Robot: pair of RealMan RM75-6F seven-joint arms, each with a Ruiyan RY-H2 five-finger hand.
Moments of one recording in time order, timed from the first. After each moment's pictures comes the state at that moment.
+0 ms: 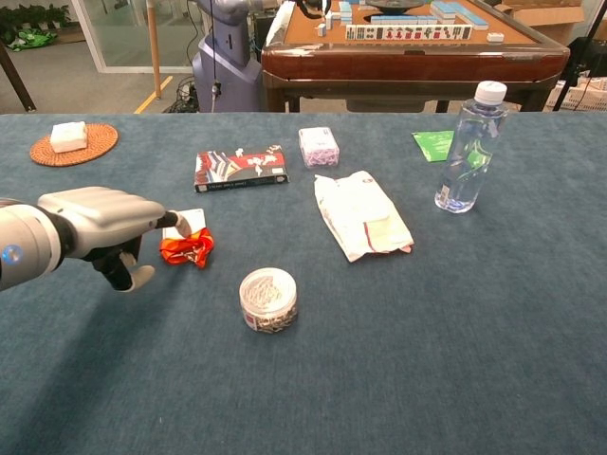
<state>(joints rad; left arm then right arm) -0.85 -1.54 -0.07 -1.83 0.54 1.21 1.01 0.06 -0.93 0.08 -1.77 -1.34 1.41 -0.02</state>
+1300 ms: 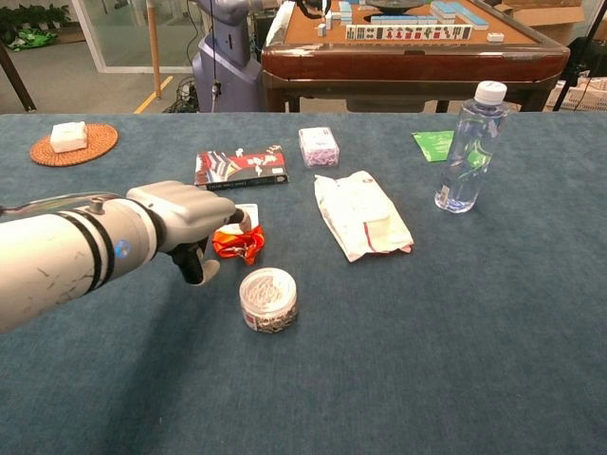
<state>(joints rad) -1.01 -1.71 -0.15 -1.73 0.41 1.25 1.13 0.06 -0.92 0.08 -1.77 -1.35 1.40 0.00</state>
